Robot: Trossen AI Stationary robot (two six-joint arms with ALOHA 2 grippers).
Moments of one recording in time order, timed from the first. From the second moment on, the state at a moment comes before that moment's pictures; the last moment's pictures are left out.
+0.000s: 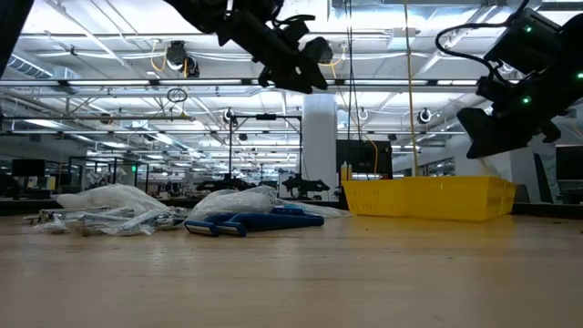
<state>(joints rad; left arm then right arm) 0.31 1.77 1.40 0.04 -0.28 0.02 -0.16 0.59 0.27 -0.49 0.87 0.72</state>
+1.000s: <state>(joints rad) 0.31 1.77 1.40 0.02 -0.27 0.01 -0.29 0.62 0.24 0.17 0.49 0.29</state>
